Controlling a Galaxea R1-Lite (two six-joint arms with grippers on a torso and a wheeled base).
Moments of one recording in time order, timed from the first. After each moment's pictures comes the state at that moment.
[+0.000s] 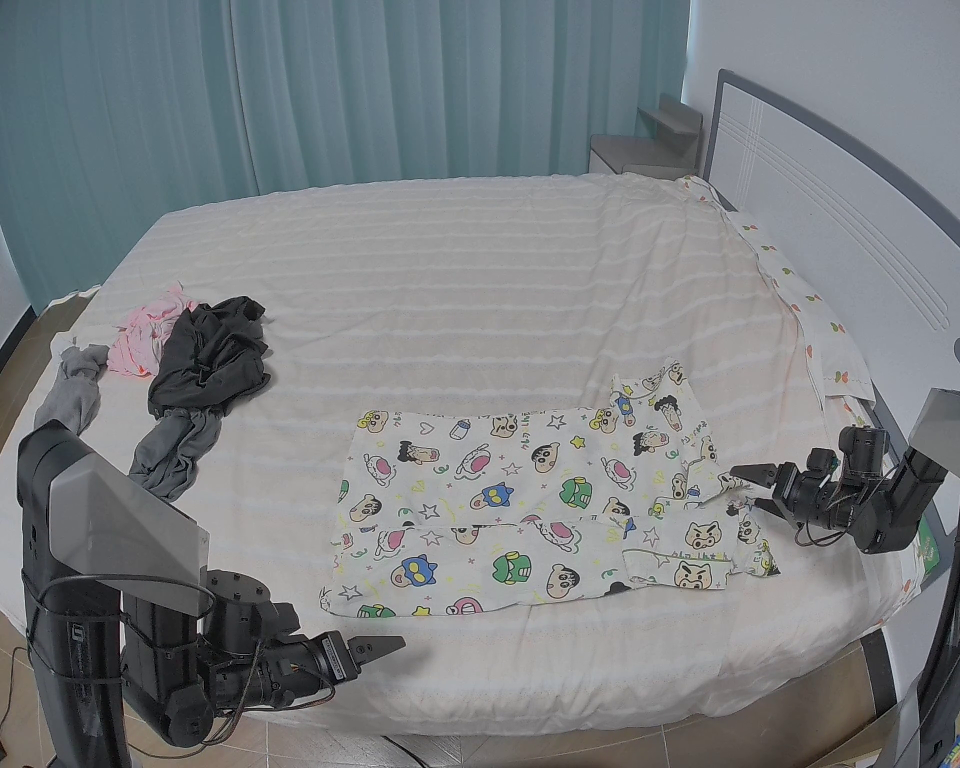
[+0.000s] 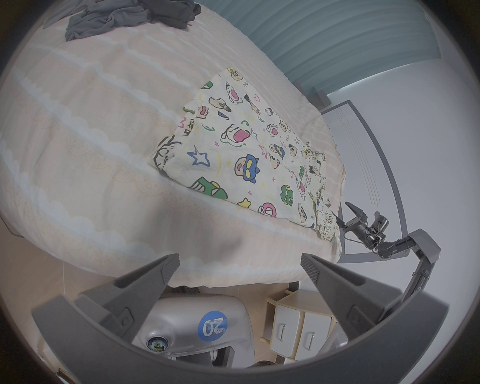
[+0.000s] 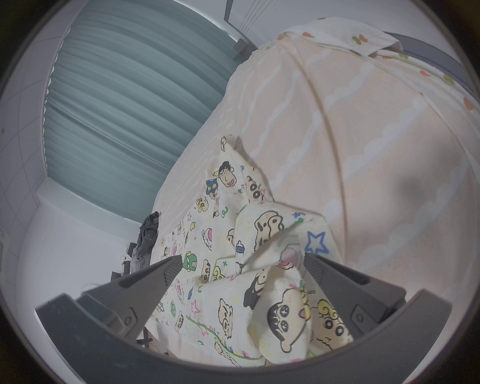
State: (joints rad) left arm -0.39 2.30 -0.09 -1.55 -0.30 -0.80; right arm -0.19 2.30 -0.81 -0.97 0.62 0.54
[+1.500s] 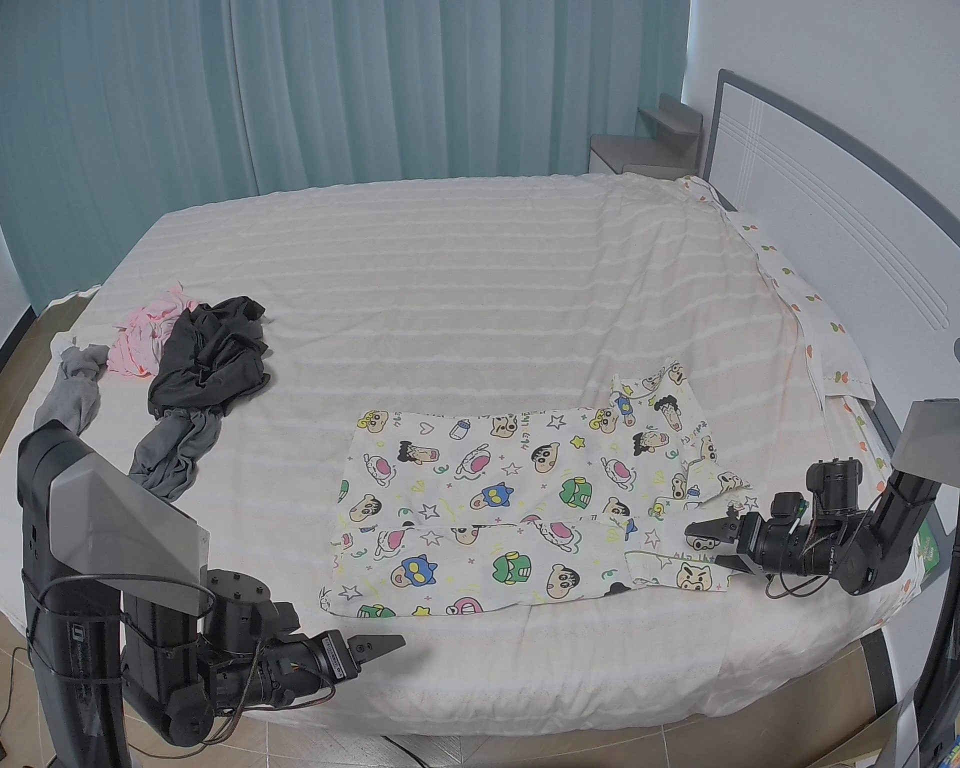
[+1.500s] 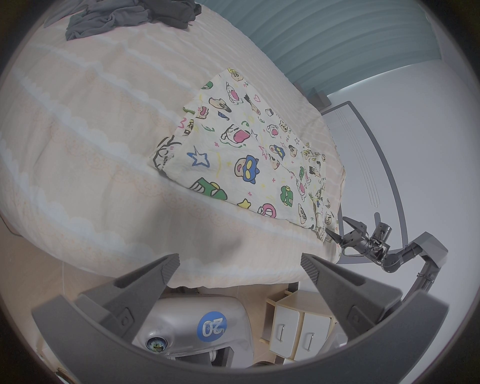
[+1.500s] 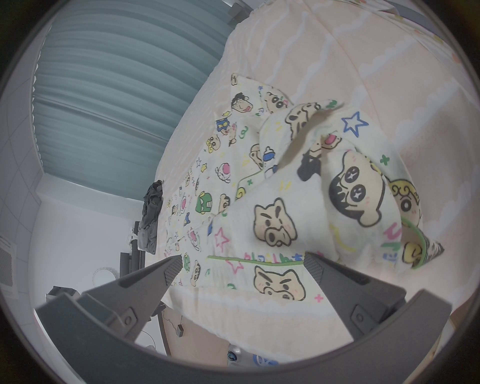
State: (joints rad) left arm -0.39 2.30 -0.09 -1.55 -0.30 -0.80; right arm -0.01 2.23 -0.57 -0.98 0.59 0.57
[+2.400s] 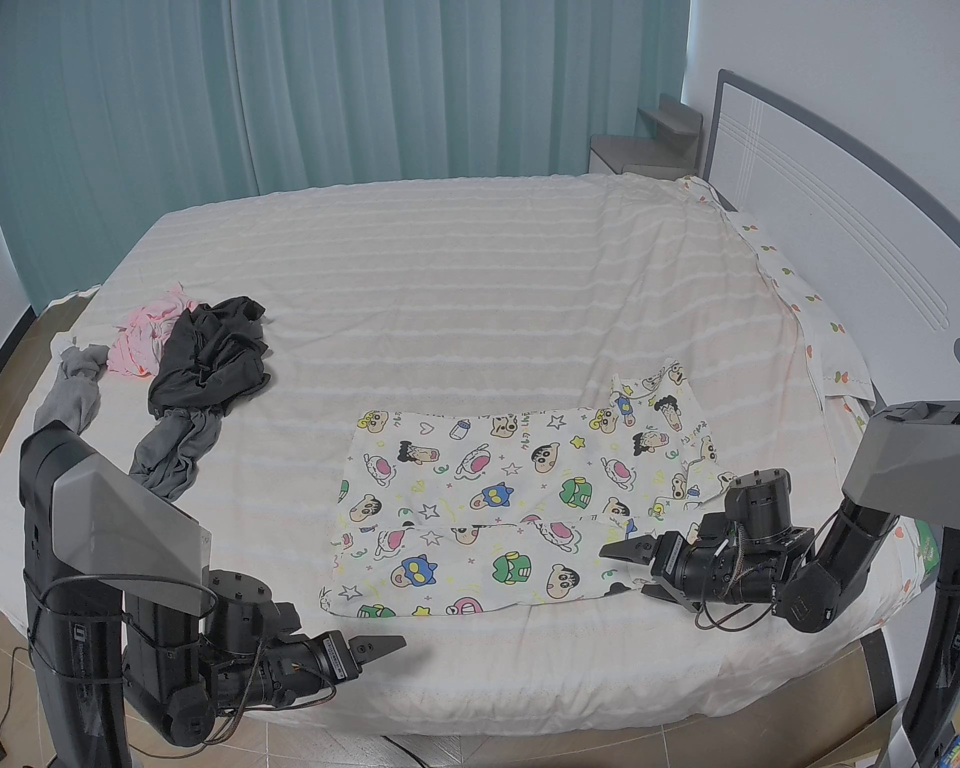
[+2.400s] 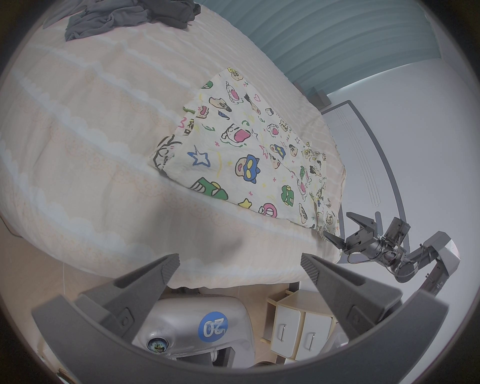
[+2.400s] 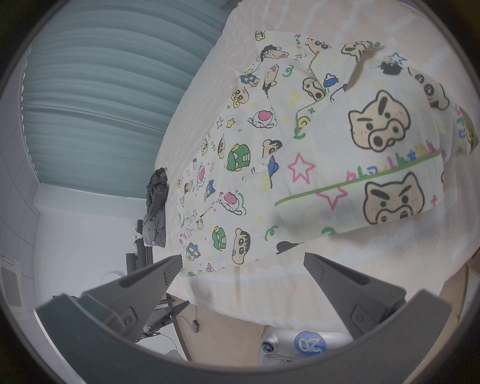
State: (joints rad) left arm -0.39 2.31 -0.10 -1.55 -0.29 -0.80; right arm 0.35 2.19 -0.56 -1.00 0.35 0.87
